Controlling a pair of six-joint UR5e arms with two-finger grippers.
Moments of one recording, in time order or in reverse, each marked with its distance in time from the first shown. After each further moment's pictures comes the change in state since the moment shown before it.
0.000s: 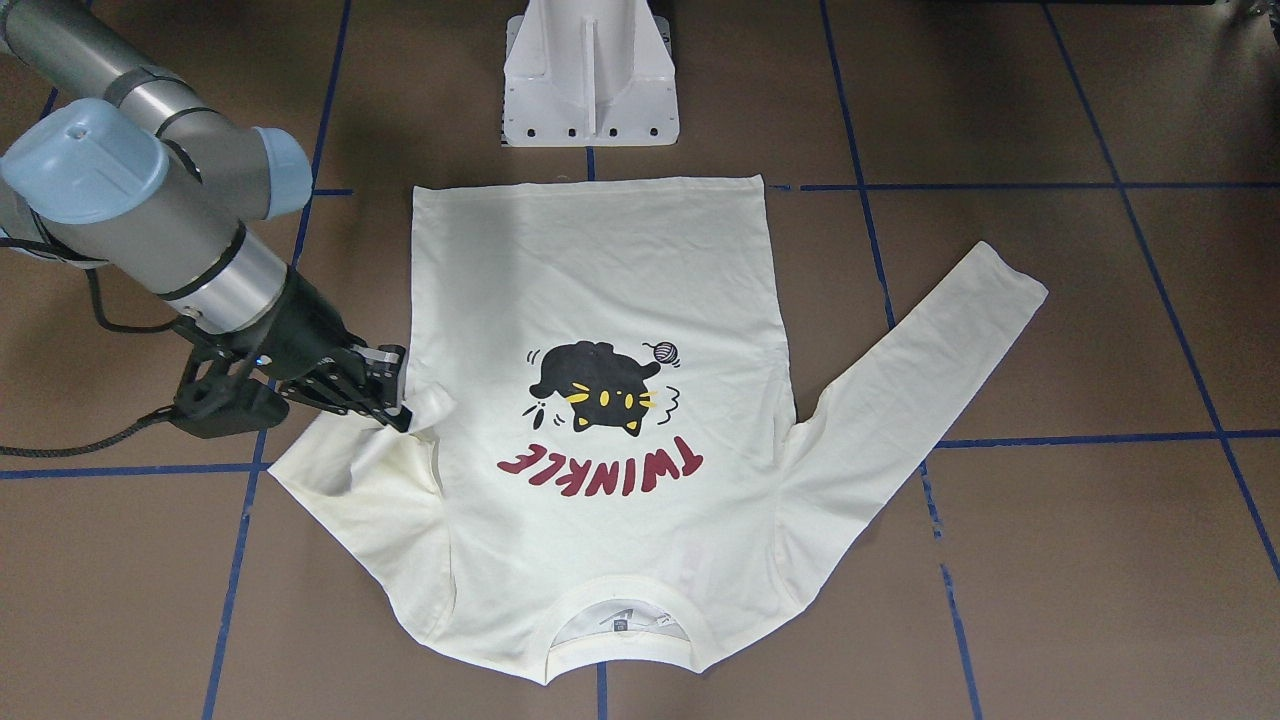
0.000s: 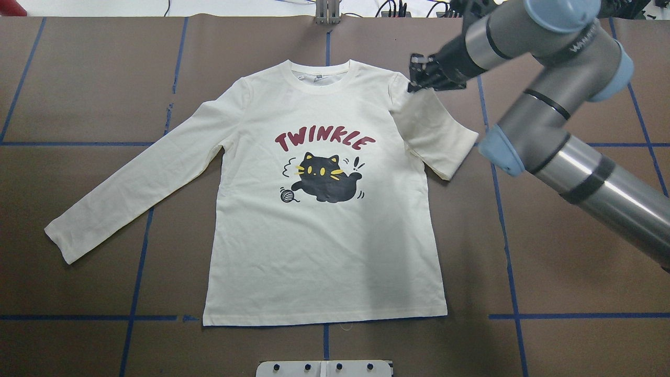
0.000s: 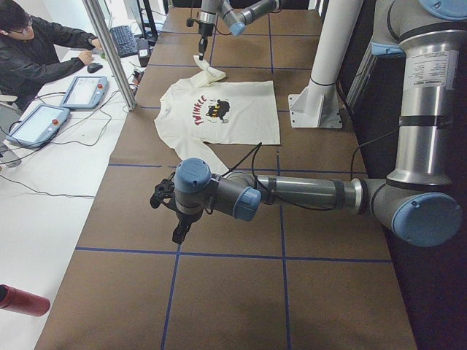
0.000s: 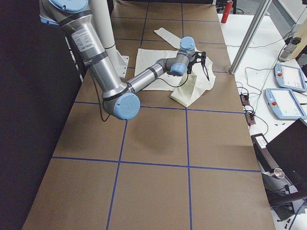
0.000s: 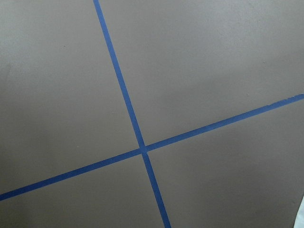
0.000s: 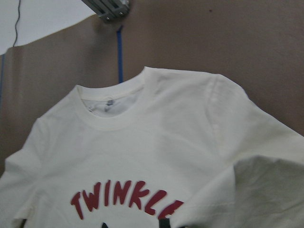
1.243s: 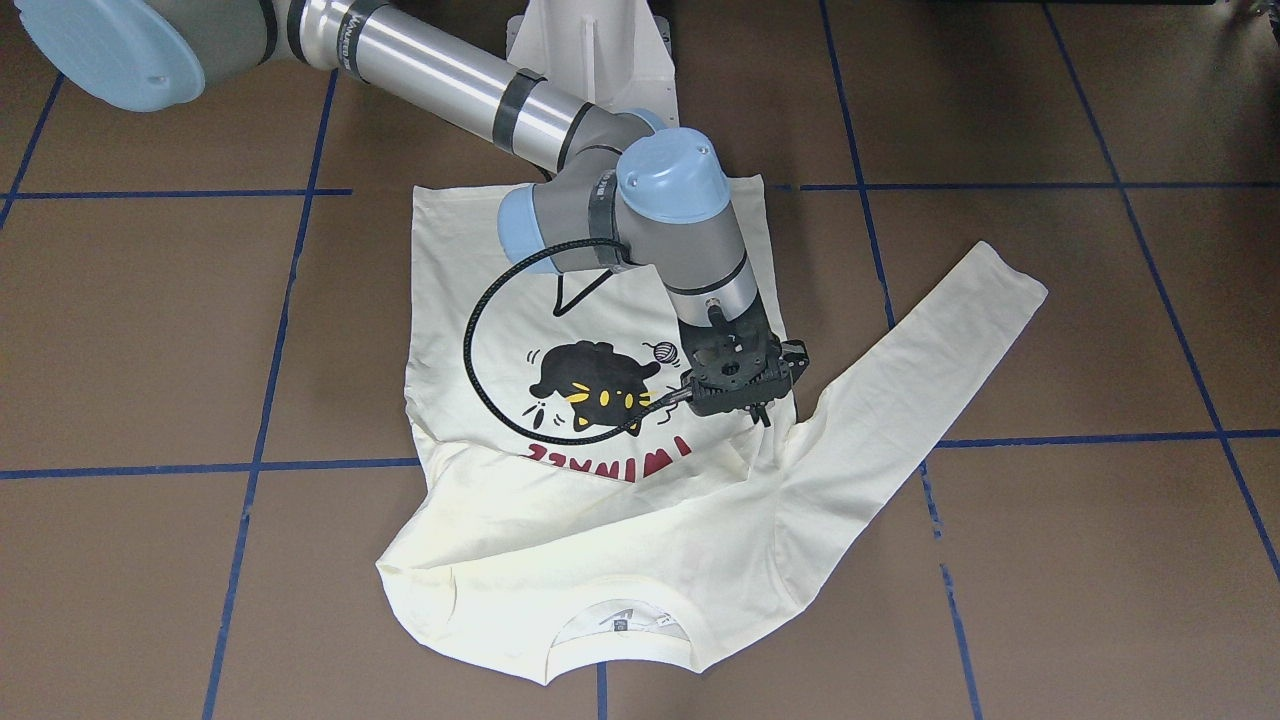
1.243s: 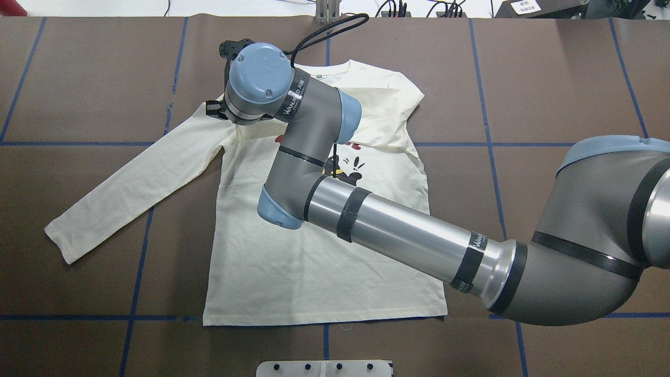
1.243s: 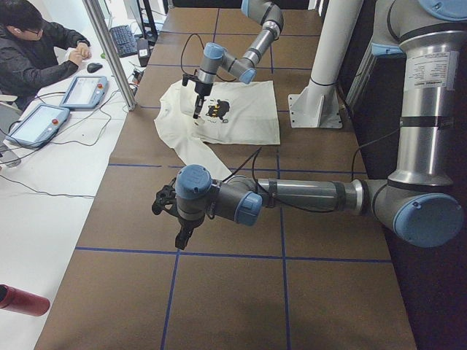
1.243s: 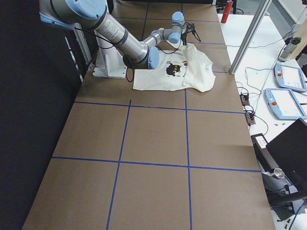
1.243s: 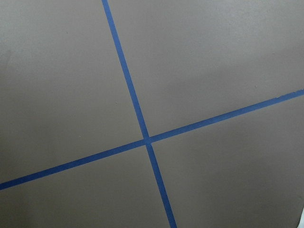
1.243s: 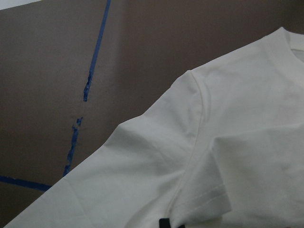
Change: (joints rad) left arm 0.000 0.007 0.020 0.000 -0.001 0.003; right arm -0.362 0.577 -0.646 0.097 -0.427 -0.071
